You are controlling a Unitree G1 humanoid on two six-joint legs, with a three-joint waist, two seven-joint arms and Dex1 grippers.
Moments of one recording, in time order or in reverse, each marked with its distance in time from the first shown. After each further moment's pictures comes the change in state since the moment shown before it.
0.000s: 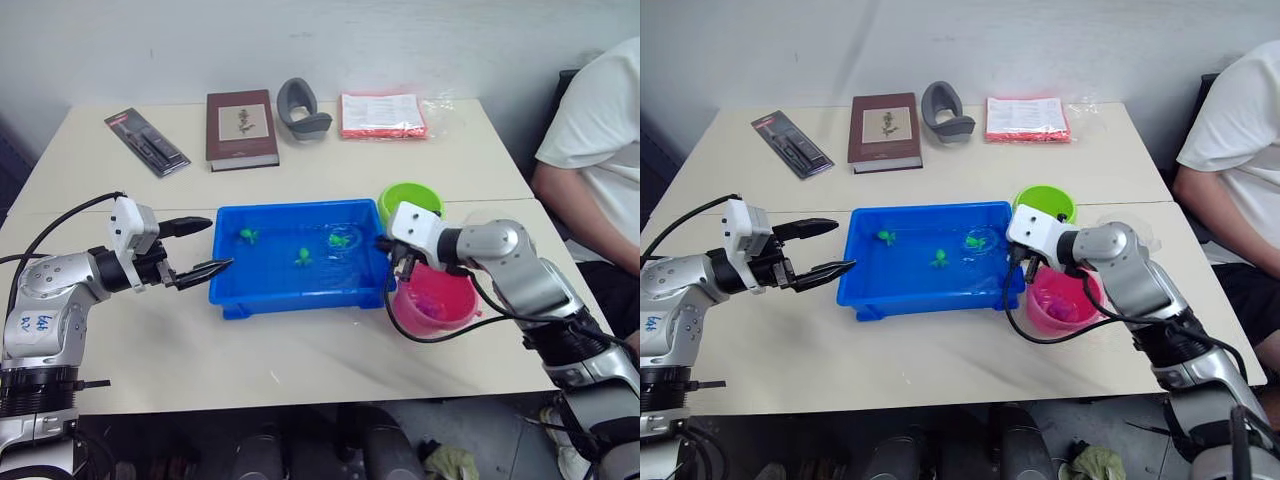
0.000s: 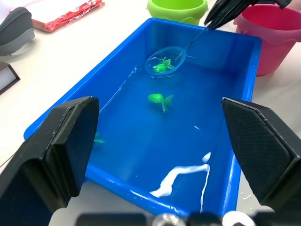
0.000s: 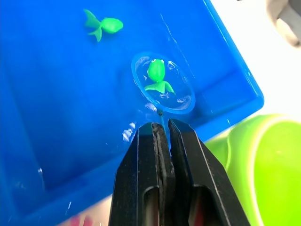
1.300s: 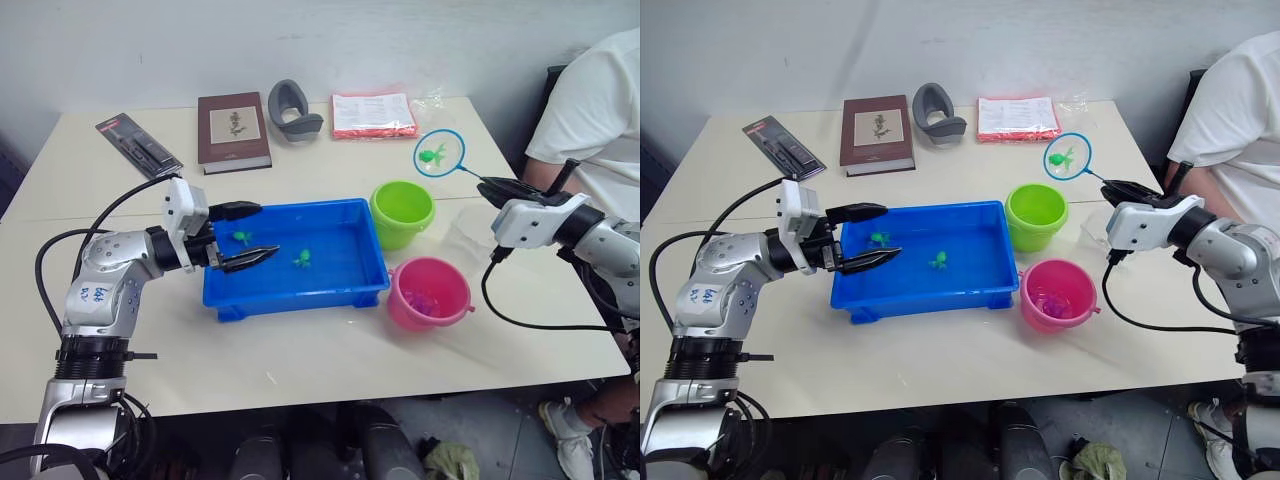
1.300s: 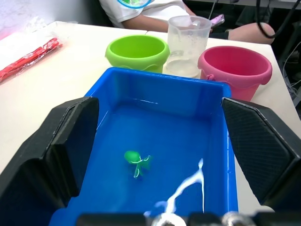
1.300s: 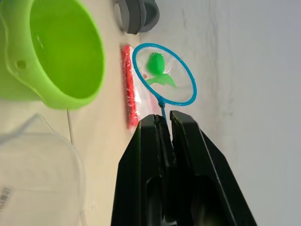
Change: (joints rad) left arm -0.187 -0.136 -0.147 0.031 0.007 0.013 0.003; right arm 0.080 -0.273 -0.305 0.484 -0.514 -1.185 -0.502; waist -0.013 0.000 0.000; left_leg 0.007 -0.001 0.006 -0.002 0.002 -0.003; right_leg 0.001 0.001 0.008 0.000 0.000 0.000
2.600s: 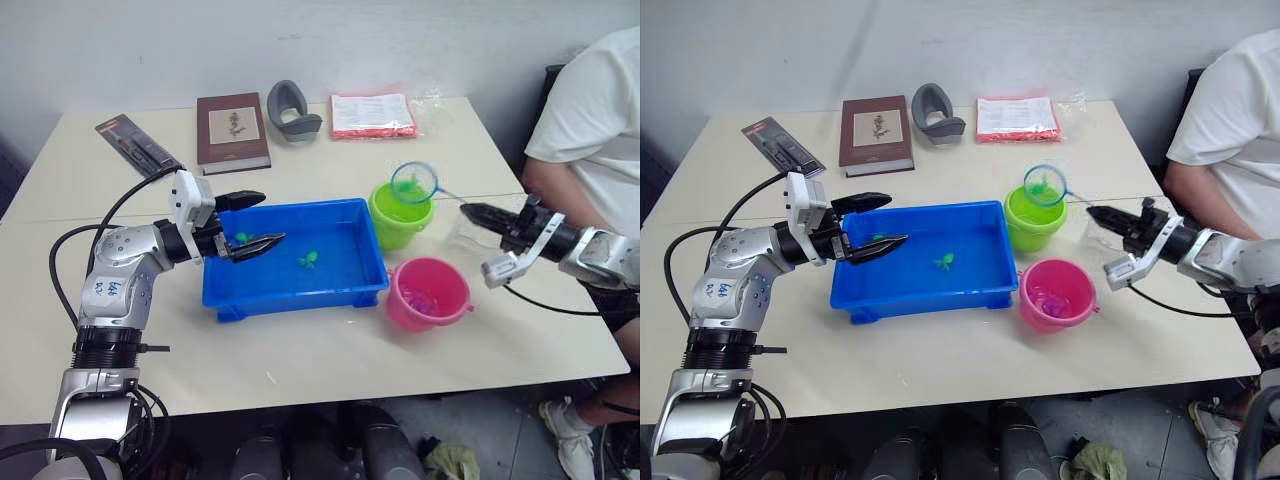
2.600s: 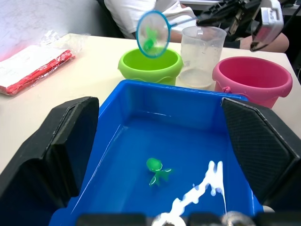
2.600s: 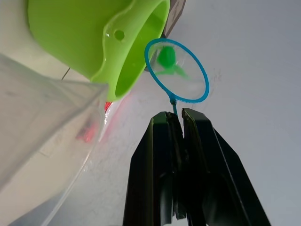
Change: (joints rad) left arm -0.043 -0.058 -0.001 0.071 0.027 -0.064 0.039; right arm -0.282 -0.112 0.537 0.315 -0.820 -0.027 -1.047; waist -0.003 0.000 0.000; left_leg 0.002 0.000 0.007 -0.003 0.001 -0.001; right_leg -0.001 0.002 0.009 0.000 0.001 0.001
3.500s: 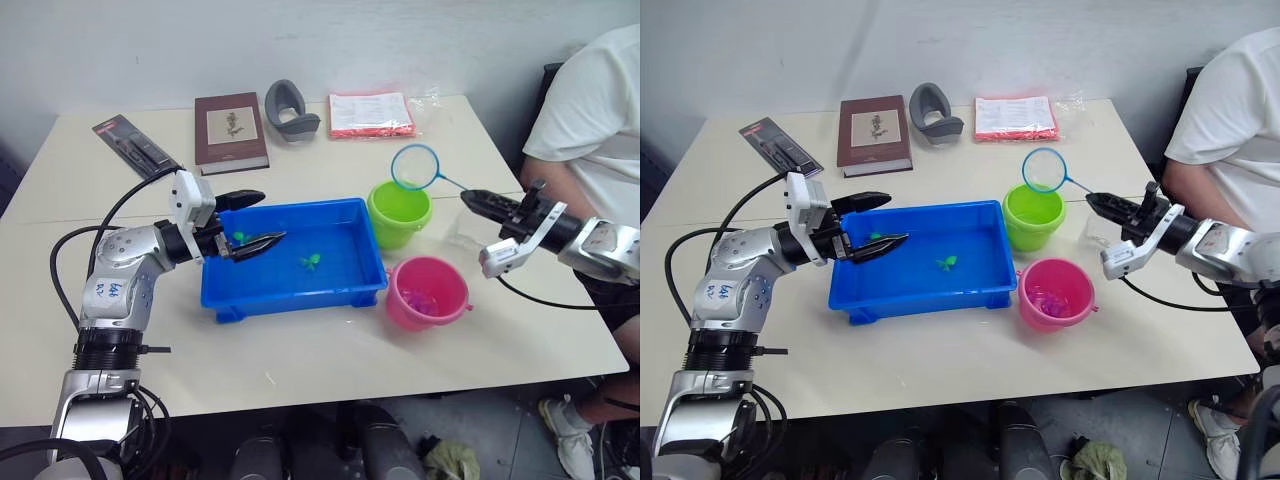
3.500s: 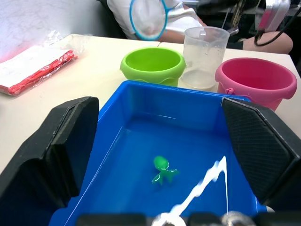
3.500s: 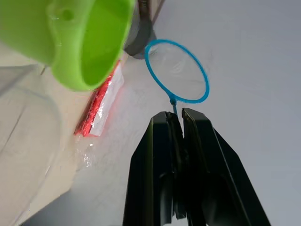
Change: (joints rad) left arm 0.033 0.018 0.006 -0.038 -0.003 0.003 0.014; right arm -0.013 -0.043 -0.085 -0.029 0.356 -0.178 0.263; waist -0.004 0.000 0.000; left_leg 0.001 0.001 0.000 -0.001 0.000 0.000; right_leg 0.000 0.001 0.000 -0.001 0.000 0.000
